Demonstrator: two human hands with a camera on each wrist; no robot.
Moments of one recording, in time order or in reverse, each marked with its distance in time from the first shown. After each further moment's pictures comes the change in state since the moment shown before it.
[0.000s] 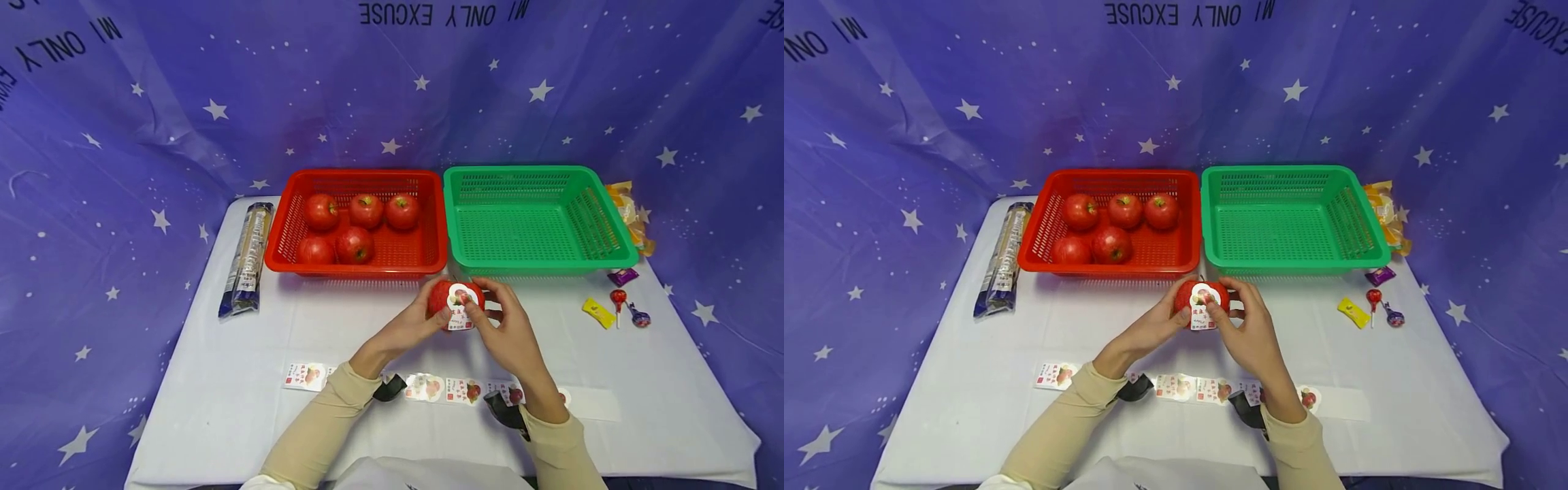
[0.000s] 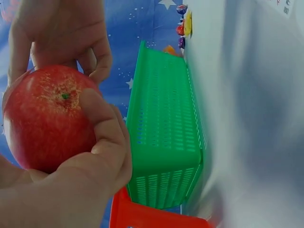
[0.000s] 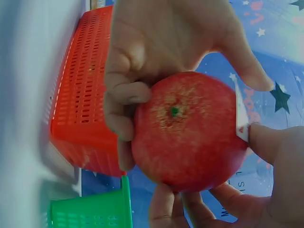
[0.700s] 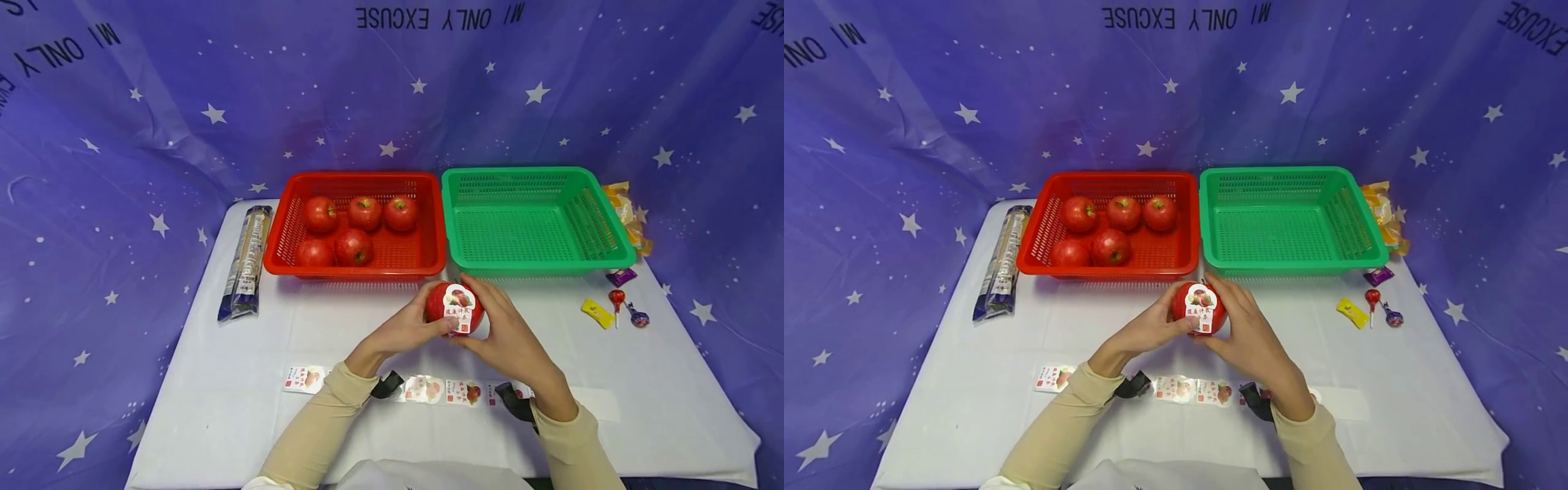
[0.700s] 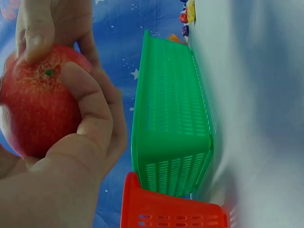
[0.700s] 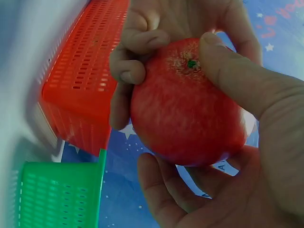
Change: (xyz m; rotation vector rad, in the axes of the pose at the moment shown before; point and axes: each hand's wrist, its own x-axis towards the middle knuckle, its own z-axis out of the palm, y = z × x) left_hand -0.002 0.006 -0.003 0.101 -0.025 0.018; right_hand 0.000 -0.007 -0.009 -0.336 -0.192 -0.205
